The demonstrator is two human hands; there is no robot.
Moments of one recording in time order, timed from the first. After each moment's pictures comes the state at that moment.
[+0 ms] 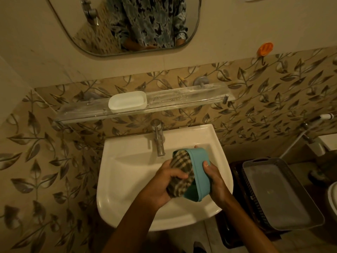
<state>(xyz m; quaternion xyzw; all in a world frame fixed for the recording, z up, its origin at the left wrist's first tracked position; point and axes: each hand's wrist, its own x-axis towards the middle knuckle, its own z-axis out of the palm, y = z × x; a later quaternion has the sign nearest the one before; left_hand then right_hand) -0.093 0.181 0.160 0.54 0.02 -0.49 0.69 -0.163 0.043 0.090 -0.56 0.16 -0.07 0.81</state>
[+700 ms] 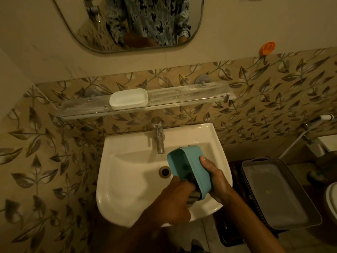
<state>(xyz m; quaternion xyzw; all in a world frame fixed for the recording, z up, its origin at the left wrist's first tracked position) -0.127 0.185 0.145 0.85 -0.35 -0.34 0.20 -0.160 0.036 0.098 -0.54 0.17 0.01 0.83</state>
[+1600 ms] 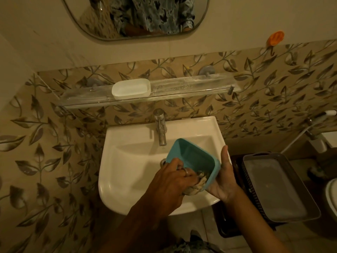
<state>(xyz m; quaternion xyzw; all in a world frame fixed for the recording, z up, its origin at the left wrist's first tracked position) -0.121 0.206 0.150 0.81 -0.57 -0.02 0.13 -0.174 0.038 0.091 -0.16 0.12 0.08 0.98</state>
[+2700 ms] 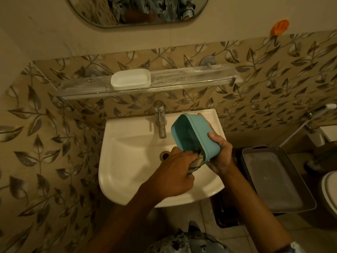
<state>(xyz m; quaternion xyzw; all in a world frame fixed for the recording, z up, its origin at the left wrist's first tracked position) -0.119 0.187 0.171 0.85 -0.39 -0.26 0.25 -0.141 0.030 0.109 -0.36 0.09 -0.06 0.93</state>
